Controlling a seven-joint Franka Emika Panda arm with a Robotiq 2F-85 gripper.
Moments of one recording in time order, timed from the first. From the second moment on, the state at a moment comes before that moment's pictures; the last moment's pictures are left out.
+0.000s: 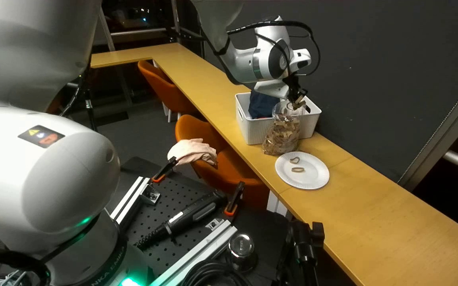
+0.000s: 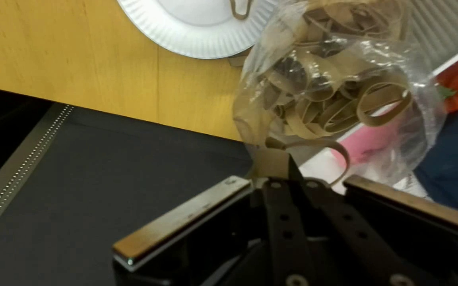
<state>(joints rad) 0.21 0.72 -0.43 -1.78 -0.08 2.90 0.36</state>
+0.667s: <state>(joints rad) 0.18 0.76 -0.38 -1.74 -0.08 2.94 0.29</state>
